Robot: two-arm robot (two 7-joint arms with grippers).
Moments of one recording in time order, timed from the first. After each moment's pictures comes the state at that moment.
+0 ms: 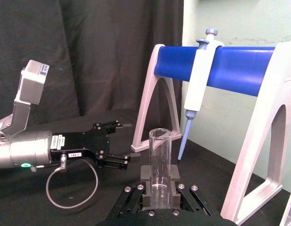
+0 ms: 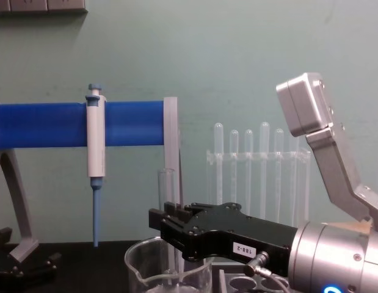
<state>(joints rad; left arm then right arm) -0.20 0.60 0.45 -1.41 -0.25 -0.12 0.03 0.35 0.27 -0.55 -1.37 0.36 -0.10 0.49</state>
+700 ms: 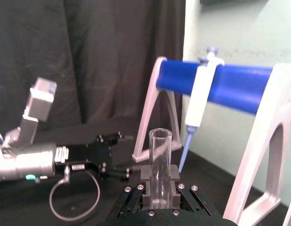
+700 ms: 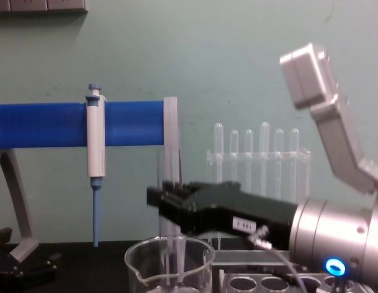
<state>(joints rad) -0.20 0.60 0.45 -1.41 -0.25 -0.12 0.03 0.35 0.28 -0.53 -1.43 0.36 -0.07 0.49</state>
